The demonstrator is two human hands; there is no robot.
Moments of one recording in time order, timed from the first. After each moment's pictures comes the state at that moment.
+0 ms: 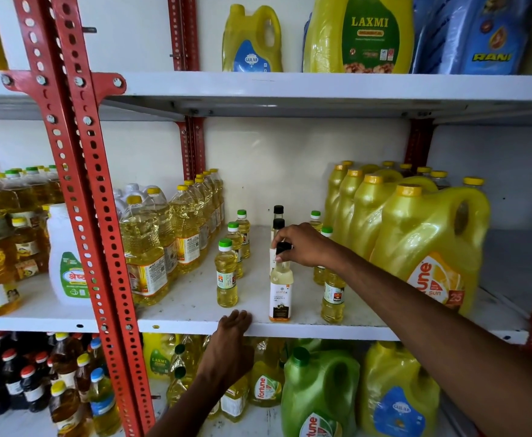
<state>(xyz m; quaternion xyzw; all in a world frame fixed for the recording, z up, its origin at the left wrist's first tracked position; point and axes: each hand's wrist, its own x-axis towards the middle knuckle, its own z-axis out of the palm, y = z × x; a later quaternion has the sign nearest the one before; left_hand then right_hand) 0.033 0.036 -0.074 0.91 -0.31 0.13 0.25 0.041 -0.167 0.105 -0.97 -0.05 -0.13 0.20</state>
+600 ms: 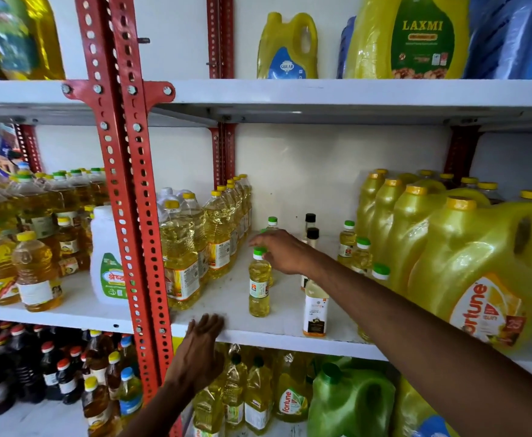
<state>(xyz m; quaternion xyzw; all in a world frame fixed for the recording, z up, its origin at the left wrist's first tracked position) 0.078 0.141 -0.074 0.93 -0.27 0.16 0.17 0.094 -0.072 0.107 -0.97 -0.14 -0.14 0.11</state>
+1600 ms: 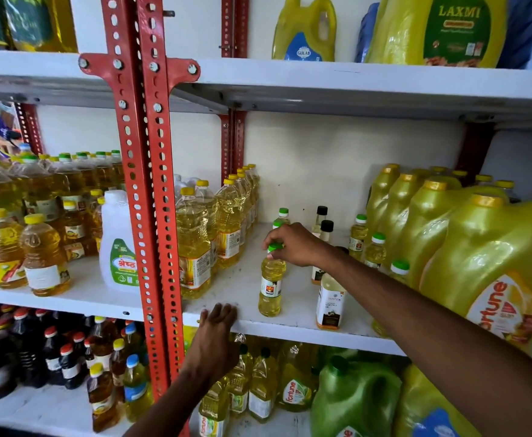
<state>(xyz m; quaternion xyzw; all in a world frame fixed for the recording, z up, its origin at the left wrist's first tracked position) 0.068 0.138 -0.065 0.93 -0.26 0.16 0.20 0.093 -0.058 0.105 -0.97 -0.11 -0.11 0.19</state>
